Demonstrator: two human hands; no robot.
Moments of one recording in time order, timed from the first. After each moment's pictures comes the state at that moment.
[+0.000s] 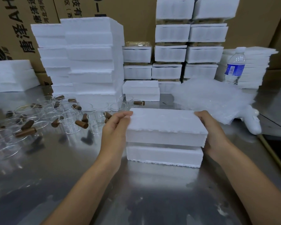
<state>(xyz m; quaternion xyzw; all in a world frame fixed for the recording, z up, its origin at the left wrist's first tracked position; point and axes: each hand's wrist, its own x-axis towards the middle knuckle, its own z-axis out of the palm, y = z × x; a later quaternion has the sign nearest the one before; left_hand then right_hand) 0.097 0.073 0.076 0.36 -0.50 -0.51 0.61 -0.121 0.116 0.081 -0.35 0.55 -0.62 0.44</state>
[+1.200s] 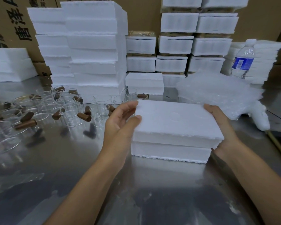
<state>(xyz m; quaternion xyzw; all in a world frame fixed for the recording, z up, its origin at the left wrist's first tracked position) 0.104 0.073 0.070 0.25 -0.52 -0.54 0.61 -0.116 0.117 0.076 -0.28 0.47 -0.68 0.48</state>
